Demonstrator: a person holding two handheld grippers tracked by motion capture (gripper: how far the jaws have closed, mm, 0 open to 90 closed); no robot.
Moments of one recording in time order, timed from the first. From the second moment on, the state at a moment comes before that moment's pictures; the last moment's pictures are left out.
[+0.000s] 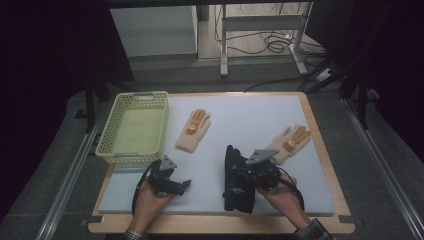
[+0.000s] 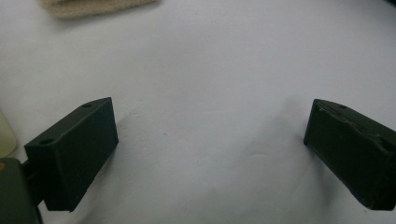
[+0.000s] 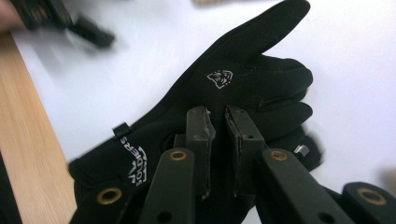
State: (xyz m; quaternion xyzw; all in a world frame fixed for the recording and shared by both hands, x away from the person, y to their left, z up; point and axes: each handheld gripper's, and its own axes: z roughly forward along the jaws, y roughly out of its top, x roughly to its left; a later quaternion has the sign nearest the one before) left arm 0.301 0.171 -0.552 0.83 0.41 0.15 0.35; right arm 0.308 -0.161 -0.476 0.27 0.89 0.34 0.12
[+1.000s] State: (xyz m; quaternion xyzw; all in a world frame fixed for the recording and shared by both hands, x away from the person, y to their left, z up) left arm 0.302 0.171 -0.551 0.83 0.41 0.15 0.35; right arm 0.283 -0.223 -0.512 0.32 0.87 0.36 0.09
